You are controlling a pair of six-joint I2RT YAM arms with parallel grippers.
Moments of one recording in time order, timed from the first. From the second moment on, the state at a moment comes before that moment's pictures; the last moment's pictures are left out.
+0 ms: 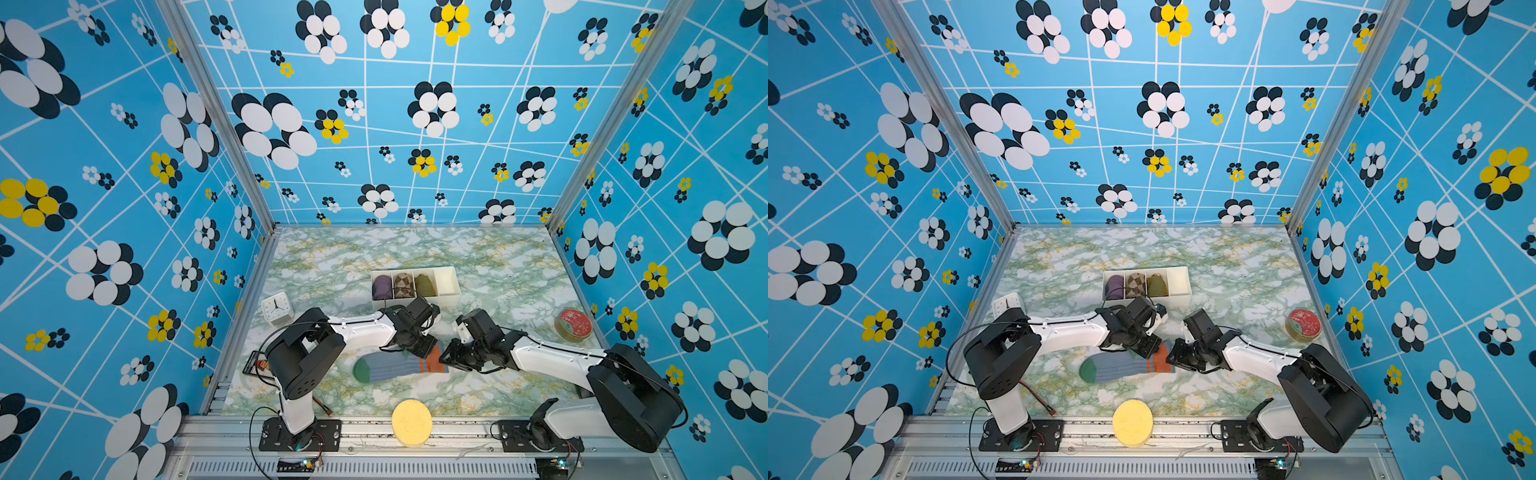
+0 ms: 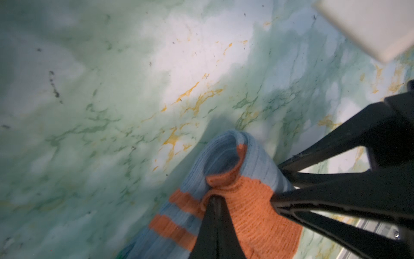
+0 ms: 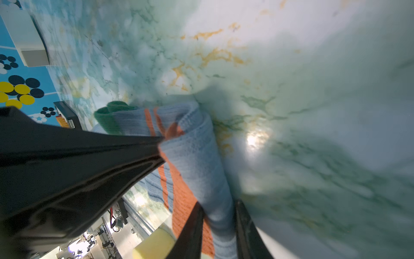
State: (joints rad) left arm -0.89 1.80 1.03 -0.32 0.26 -0.32; right arm 0.64 1.39 0.51 -0.18 -0.41 0.81
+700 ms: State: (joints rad) left arm -0.88 1.80 1.03 -0.31 0.28 -0.33; right arm 0.64 1.40 0.49 -0.10 -0.42 0.82
